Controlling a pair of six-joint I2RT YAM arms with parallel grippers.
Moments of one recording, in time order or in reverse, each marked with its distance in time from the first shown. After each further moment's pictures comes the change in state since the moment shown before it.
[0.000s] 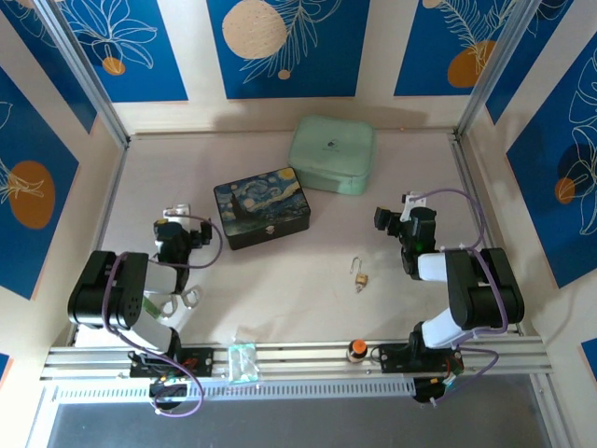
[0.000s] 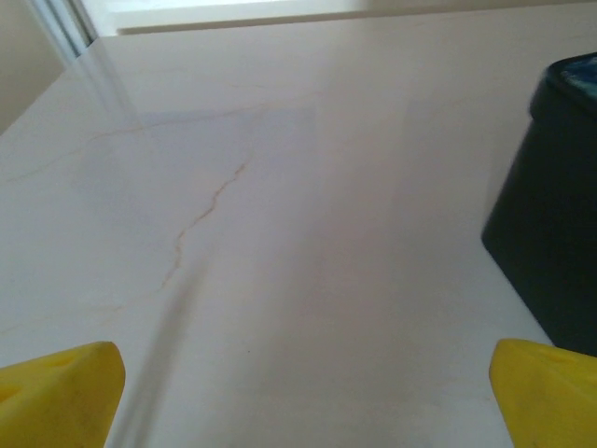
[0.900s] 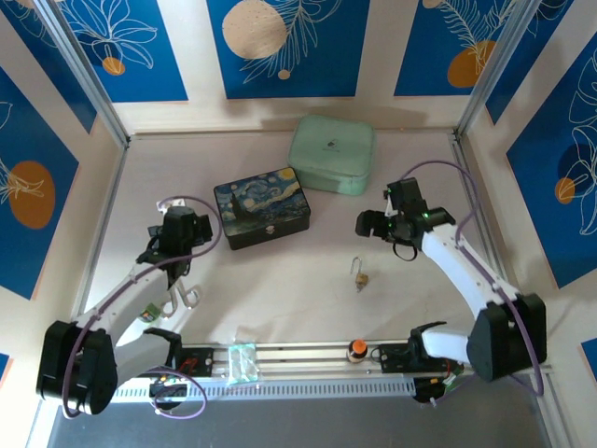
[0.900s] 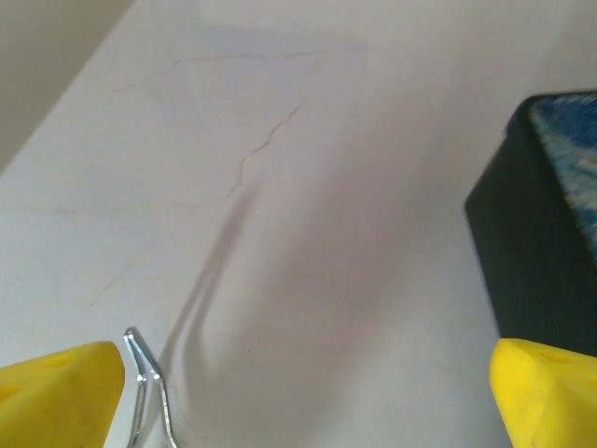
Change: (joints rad) left arm -0.183 -0.463 0.237 -1.000 -0.300 -0.287; right arm 0.209 -0.314 0.490 -1.352 -0.042 0.266
